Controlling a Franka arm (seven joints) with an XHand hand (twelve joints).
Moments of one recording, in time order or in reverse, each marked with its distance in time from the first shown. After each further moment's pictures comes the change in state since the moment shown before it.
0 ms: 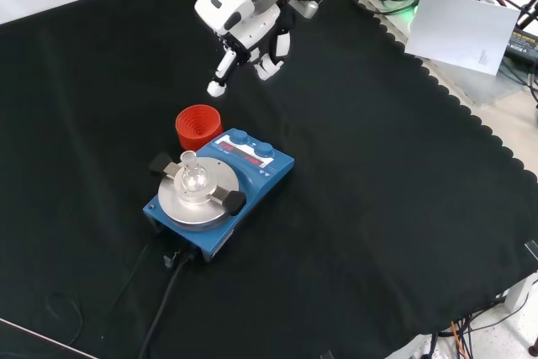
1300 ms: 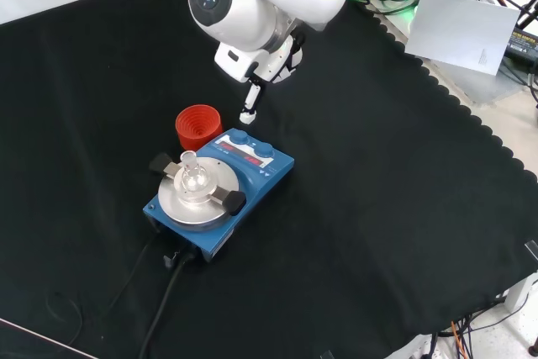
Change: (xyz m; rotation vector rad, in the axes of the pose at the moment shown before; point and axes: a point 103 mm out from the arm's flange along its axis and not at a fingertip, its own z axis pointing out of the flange) arm 0.019 -0.007 0.047 0.286 -0.110 -0.088
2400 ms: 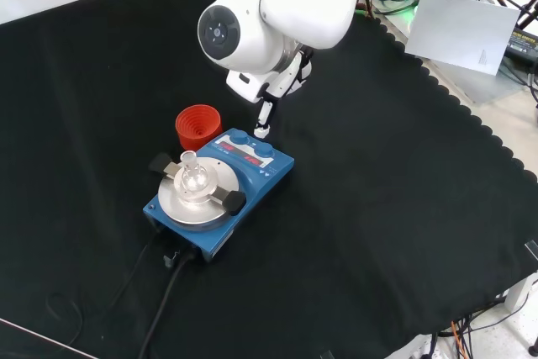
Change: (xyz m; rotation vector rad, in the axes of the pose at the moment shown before) arm 0.021 0.012 0.020 0.068 -0.017 -0.046
